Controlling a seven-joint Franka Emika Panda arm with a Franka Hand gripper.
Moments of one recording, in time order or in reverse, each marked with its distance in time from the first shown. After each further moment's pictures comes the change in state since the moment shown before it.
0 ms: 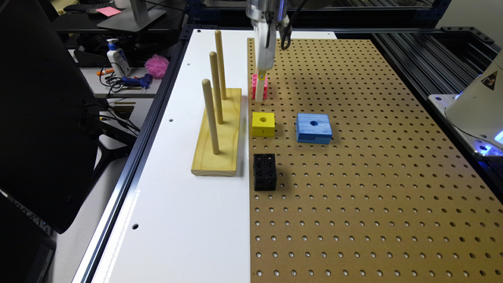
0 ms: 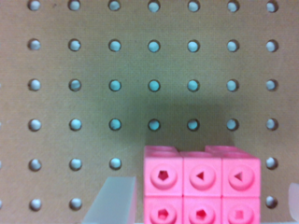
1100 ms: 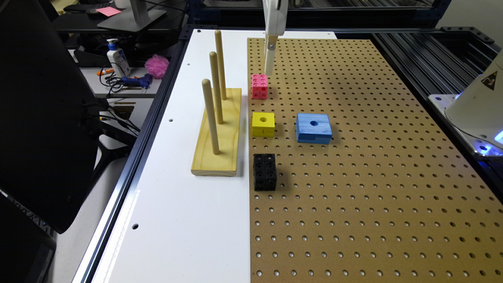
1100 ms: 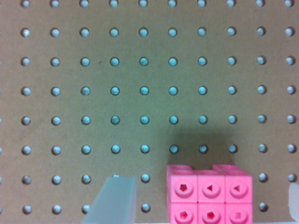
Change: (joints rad) arm -0.003 -0.212 -0.033 -0.068 0.002 -0.163 -0.022
